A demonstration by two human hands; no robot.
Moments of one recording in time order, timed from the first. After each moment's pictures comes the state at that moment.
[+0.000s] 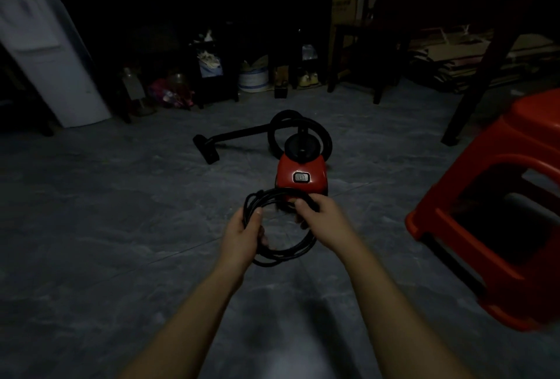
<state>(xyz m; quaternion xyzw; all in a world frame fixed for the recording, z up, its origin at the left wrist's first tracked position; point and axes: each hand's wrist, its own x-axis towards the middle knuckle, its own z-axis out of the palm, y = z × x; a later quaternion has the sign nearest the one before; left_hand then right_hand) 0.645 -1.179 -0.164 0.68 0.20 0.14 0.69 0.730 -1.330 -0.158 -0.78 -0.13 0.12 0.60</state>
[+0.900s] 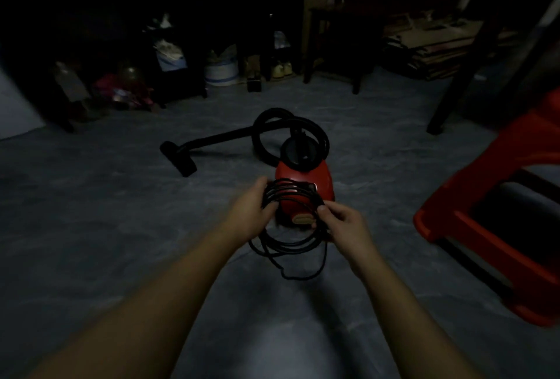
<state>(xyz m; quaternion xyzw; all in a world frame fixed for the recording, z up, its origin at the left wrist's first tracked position) 0.807 -1.056 -0.175 0.91 -0.04 0.04 0.40 0.792 -1.256 -0.182 -0.73 0.03 0.04 0.68</state>
